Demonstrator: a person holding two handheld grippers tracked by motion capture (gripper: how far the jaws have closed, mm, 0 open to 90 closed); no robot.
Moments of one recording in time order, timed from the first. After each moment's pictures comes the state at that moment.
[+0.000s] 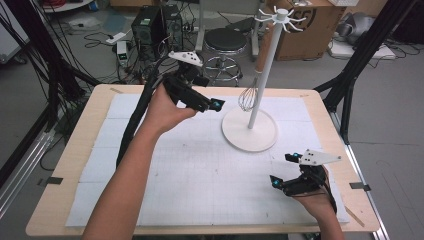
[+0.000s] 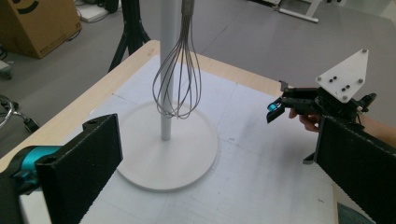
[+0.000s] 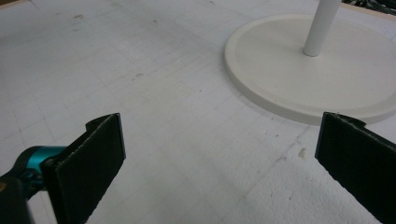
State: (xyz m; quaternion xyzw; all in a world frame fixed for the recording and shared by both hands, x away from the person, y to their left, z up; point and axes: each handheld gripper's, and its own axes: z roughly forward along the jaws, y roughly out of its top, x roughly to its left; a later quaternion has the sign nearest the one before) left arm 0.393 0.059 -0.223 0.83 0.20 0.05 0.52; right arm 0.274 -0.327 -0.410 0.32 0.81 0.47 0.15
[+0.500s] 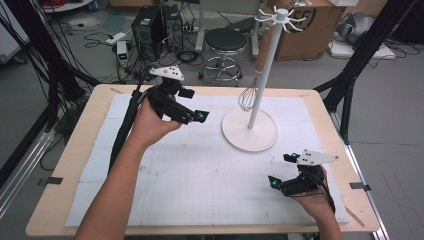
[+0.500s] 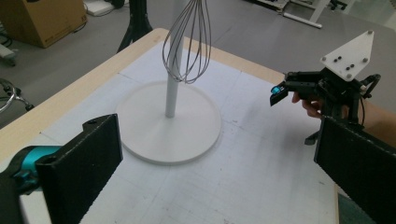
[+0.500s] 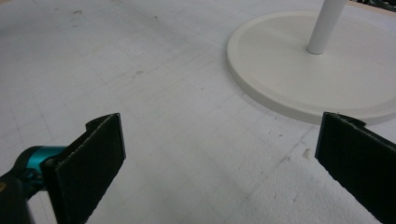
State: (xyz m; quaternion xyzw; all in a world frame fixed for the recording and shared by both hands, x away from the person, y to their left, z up) left arm 0.381 0.091 -0.254 0.82 0.22 0.05 0.53; right arm 0.274 -0.323 -0.411 0.32 0.81 0.47 0.15
